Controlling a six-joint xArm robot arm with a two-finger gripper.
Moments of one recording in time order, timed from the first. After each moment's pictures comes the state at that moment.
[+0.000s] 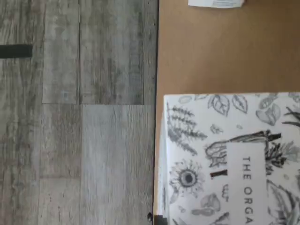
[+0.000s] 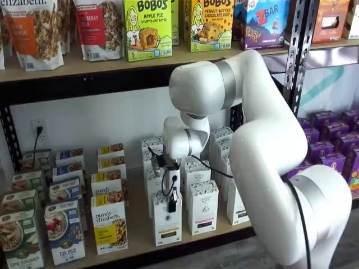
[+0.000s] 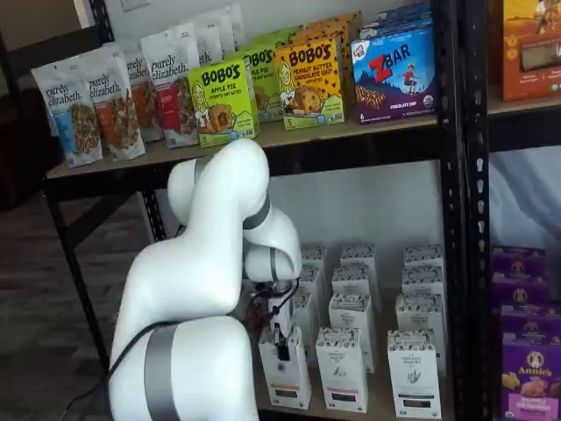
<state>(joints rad) 0.23 1.08 -1.60 0.12 0.53 -1.44</state>
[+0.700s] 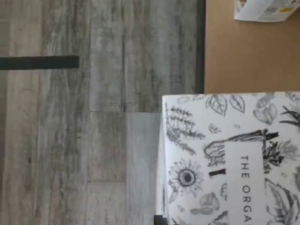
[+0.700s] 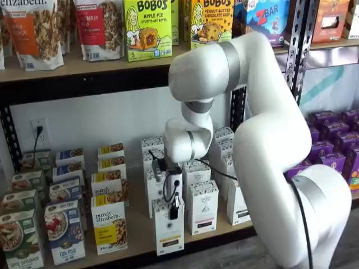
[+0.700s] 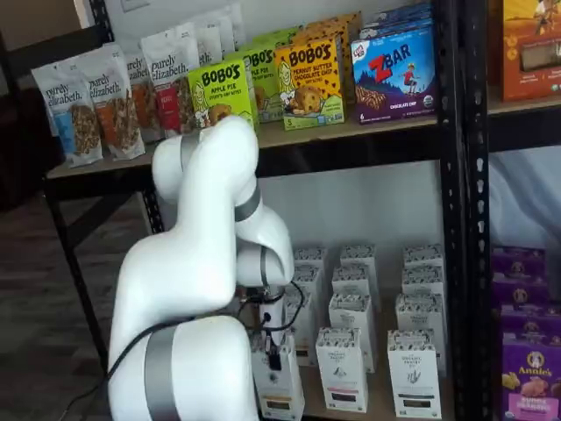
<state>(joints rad) 0.26 0.92 -1.33 0.17 0.44 -1.46</state>
